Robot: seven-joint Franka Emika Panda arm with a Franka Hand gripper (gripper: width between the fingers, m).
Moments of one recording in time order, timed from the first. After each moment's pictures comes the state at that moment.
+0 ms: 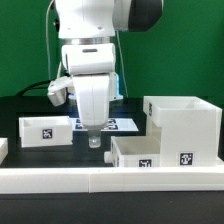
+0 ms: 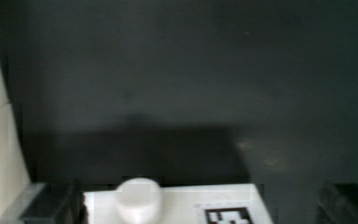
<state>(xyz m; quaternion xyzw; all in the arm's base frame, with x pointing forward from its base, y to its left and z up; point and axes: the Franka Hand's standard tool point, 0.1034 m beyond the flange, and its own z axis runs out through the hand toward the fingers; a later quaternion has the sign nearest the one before) 0.578 -0.048 0.051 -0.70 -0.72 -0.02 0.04</state>
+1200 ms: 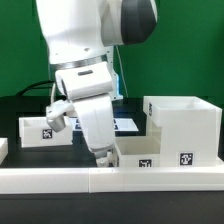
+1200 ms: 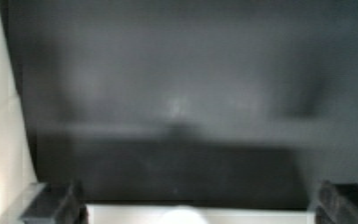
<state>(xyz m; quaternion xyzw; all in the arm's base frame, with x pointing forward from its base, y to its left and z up) 0.592 -0.033 0.022 -0.67 -0.74 -0.07 0.07</state>
